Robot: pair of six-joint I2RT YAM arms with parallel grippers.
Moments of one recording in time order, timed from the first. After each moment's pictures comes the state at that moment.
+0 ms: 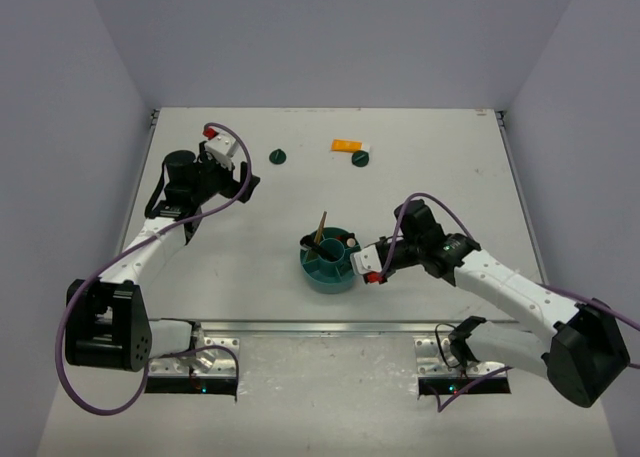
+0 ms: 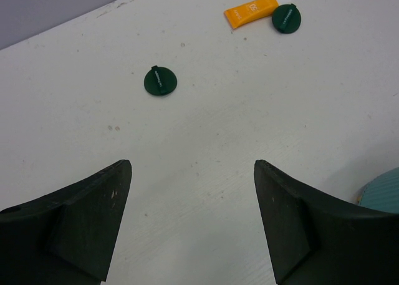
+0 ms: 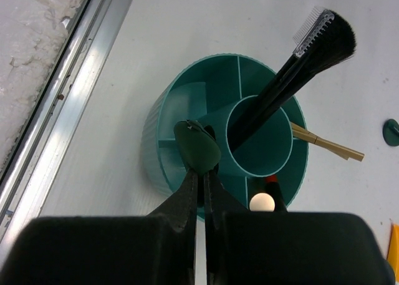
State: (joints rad) left arm -0.04 1.25 0.76 0.16 0.45 0.16; right arm 0.61 1.09 0.61 -0.31 -0.78 -1.15
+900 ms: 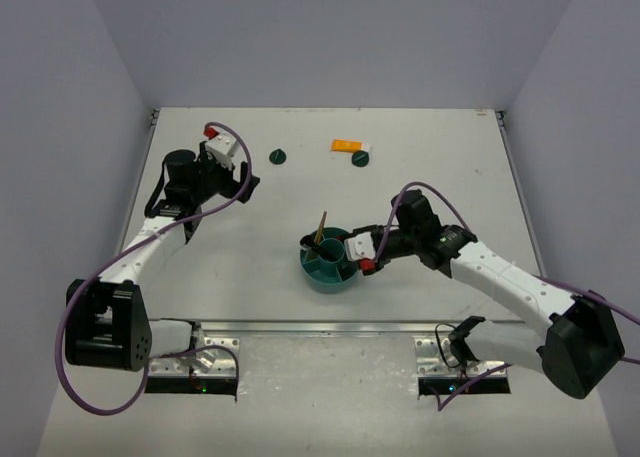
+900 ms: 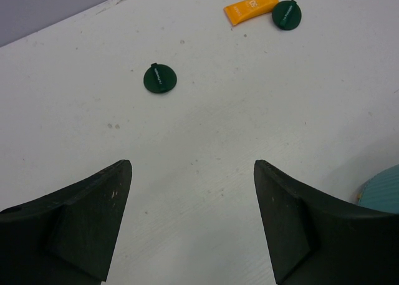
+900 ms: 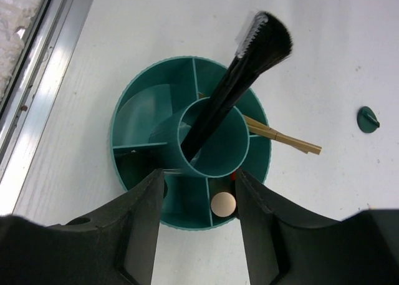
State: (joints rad) left arm -0.04 1.25 0.77 0.14 0.45 0.17; right arm 0.61 1.15 0.68 -0.27 -0.73 -1.09
